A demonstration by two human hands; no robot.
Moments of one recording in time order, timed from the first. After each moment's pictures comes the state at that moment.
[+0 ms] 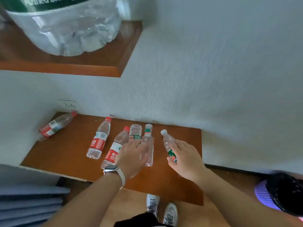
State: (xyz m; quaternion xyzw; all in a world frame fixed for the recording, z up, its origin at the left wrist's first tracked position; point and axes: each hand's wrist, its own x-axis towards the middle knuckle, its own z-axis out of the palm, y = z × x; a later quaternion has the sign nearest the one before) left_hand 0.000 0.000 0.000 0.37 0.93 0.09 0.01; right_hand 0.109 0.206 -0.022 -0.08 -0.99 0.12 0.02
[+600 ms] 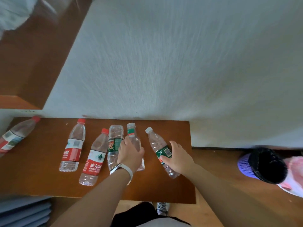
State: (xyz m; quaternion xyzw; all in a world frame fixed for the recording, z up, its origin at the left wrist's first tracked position) left_hand -0.036 0.081 -0.075 0.07 0.95 0.20 0.22; right_hand 0.082 0.243 -0.078 -0.31 -0.87 0.34 -0.20
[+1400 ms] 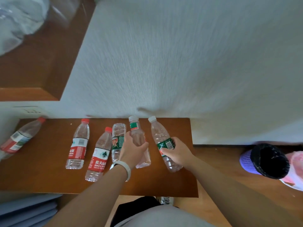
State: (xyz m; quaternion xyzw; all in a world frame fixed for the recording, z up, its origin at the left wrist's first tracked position) left_hand -0.035 0.073 -0.039 0.02 0.85 0.43 0.31; right_hand 0.080 0.235 -0.041 -0.33 -0.75 0.56 -0.14
